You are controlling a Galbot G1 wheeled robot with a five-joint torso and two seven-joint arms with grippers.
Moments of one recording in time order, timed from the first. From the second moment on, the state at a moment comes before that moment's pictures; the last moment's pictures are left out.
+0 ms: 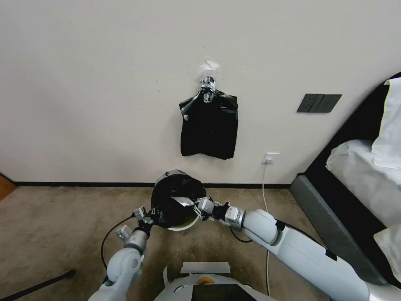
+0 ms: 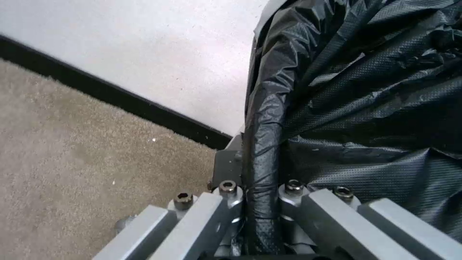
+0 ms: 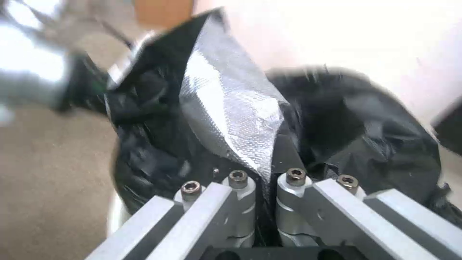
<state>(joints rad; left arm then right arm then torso) 1.56 -1.25 -0.53 -1.98 -0.87 0.14 -0.09 -0.89 0.80 -0.23 2.13 0.33 -0.13 -0.33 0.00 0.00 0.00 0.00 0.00</state>
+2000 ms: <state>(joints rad) 1.62 -1.47 -0.58 -2.25 -1.31 0.30 -0.32 -0.98 0.97 0.06 1.72 -1.09 0.52 -0.27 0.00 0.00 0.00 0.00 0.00</state>
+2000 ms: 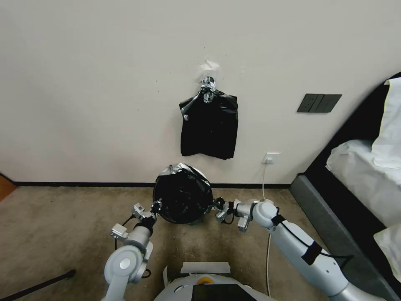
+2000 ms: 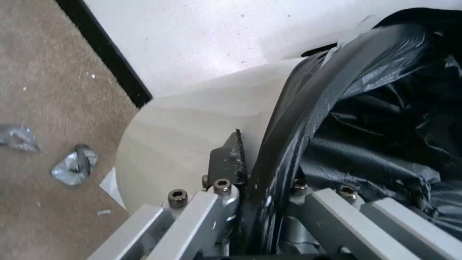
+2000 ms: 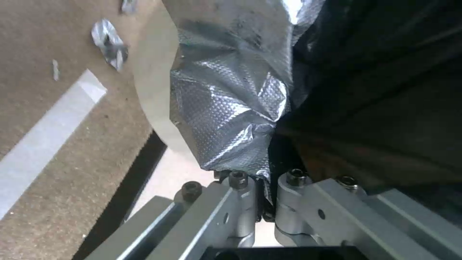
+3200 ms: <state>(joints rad) 1.57 -1.40 -0.62 -2.14 -1.22 0.29 -0.32 -1.14 0.92 0.11 1.77 -0.30 0.39 -0.41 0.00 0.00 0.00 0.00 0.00</state>
